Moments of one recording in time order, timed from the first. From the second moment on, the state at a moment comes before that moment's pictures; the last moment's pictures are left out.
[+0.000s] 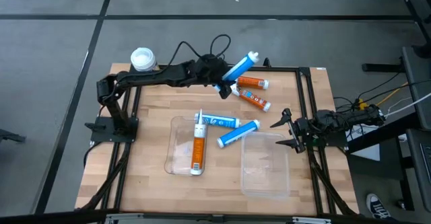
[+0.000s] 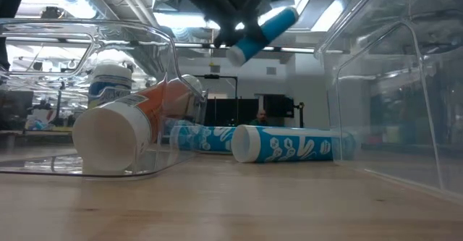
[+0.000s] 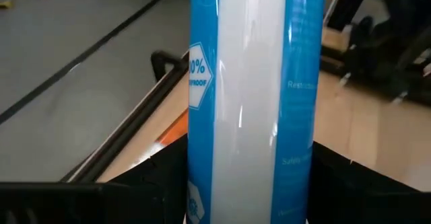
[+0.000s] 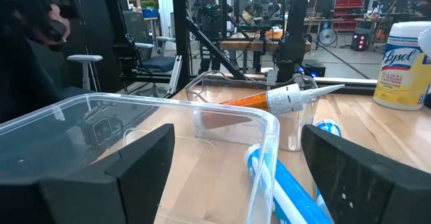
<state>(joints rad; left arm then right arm) 0.32 1.74 1.48 -0.24 -0.09 -0.14 0.23 0.00 0.01 0.02 -0.02 0.02</state>
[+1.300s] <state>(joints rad) 0.05 1.73 1.48 0.05 0.12 -0.24 0.23 0.00 0.01 0.02 -0.02 0.02</state>
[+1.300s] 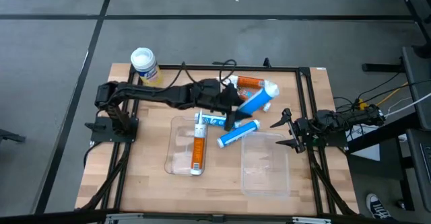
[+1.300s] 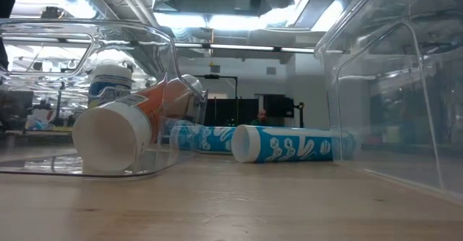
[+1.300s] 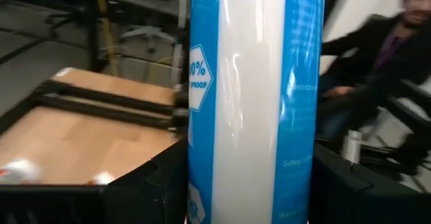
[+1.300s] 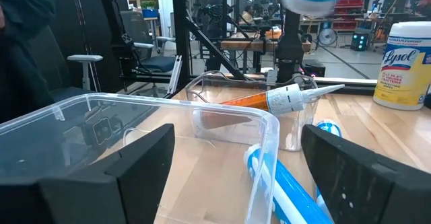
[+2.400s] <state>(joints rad) -0.19 1.73 1.28 0.51 0.04 -0.43 0.23 0.00 0.01 0.02 -0.02 0.02</state>
